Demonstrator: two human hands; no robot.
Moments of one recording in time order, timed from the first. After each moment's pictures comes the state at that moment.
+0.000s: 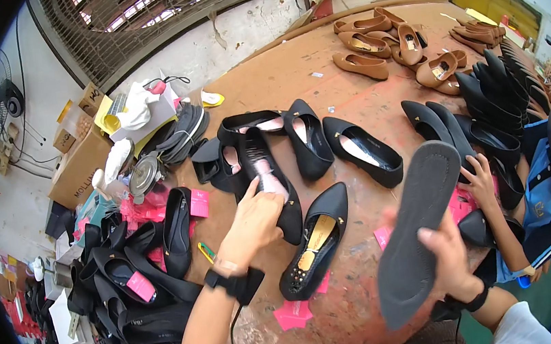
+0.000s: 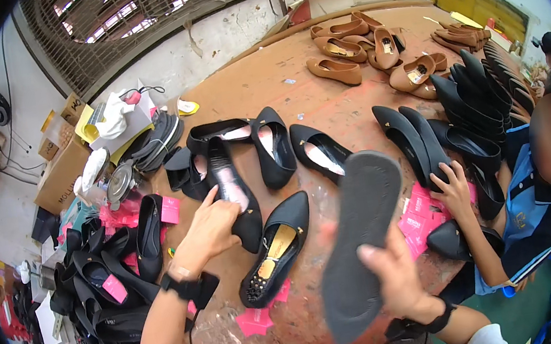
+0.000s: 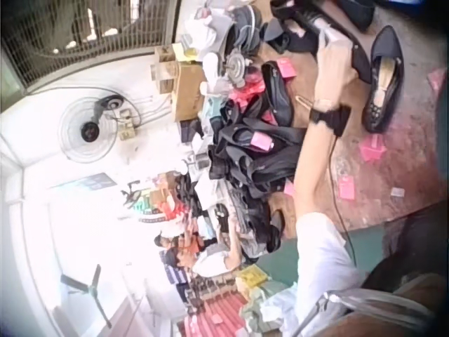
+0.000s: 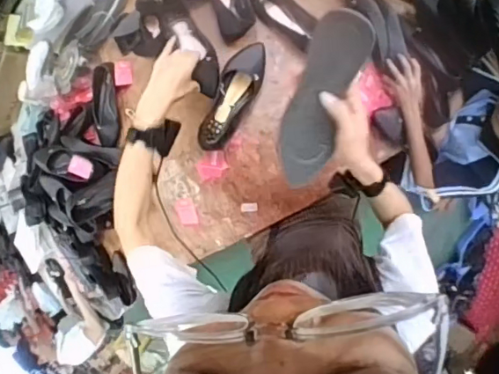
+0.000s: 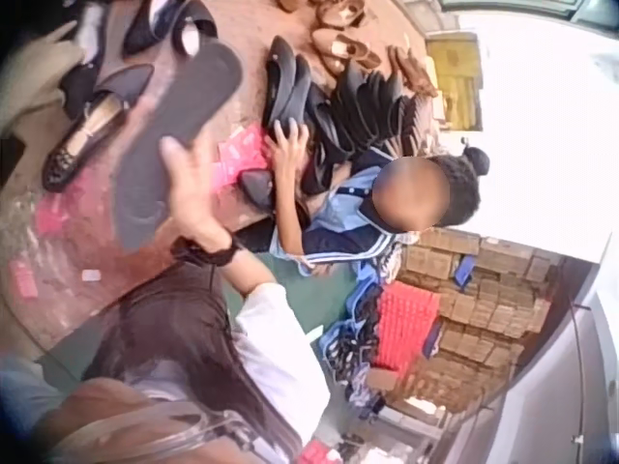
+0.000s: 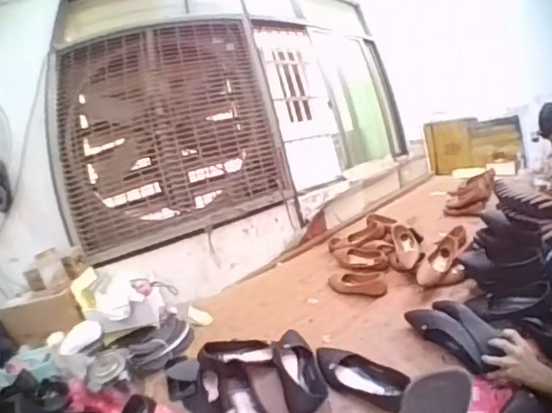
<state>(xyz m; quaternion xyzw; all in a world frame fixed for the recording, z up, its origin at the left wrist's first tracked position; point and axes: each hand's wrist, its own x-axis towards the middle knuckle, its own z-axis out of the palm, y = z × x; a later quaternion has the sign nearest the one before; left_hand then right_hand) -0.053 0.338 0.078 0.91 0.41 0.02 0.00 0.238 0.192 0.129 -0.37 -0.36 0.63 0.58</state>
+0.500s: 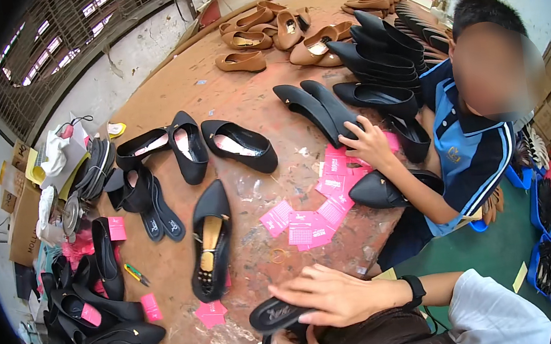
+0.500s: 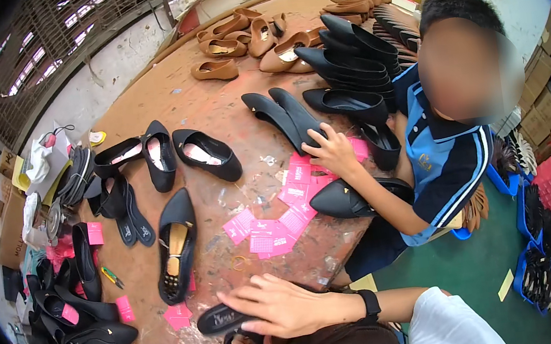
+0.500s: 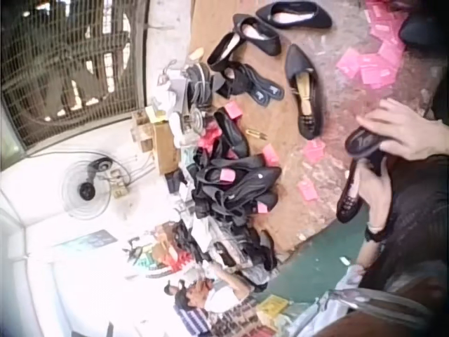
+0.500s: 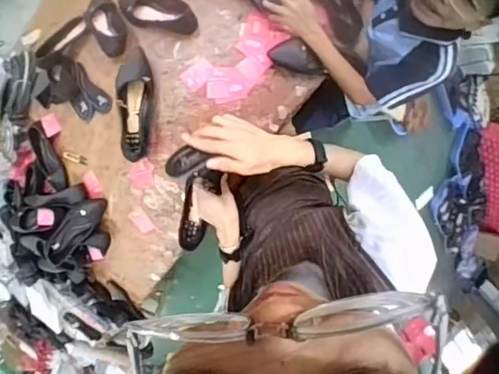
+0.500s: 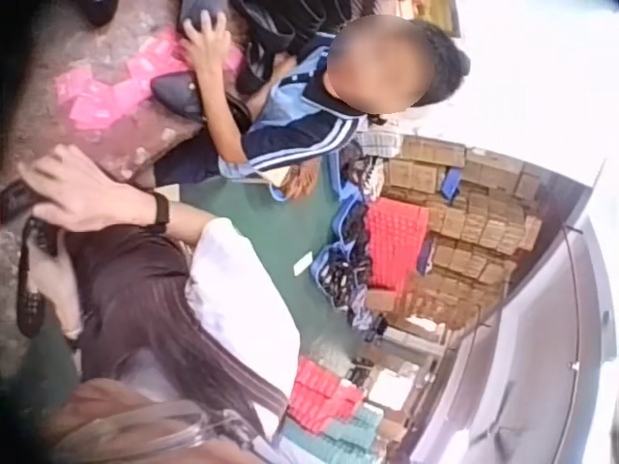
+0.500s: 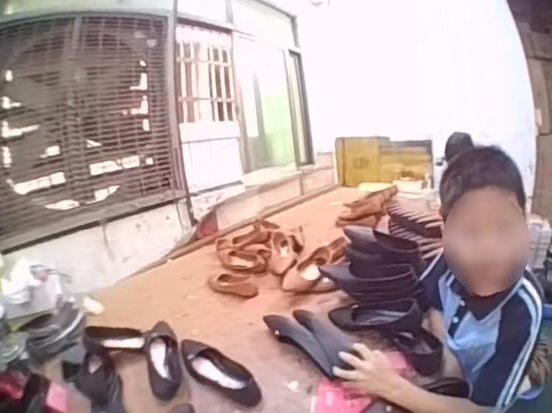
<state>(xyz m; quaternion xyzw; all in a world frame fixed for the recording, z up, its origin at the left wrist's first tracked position) 0.131 0.007 0.048 0.55 0.78 0.21 0.21 0.289 0.097 0.070 -0.34 -0.83 0.34 0.27</state>
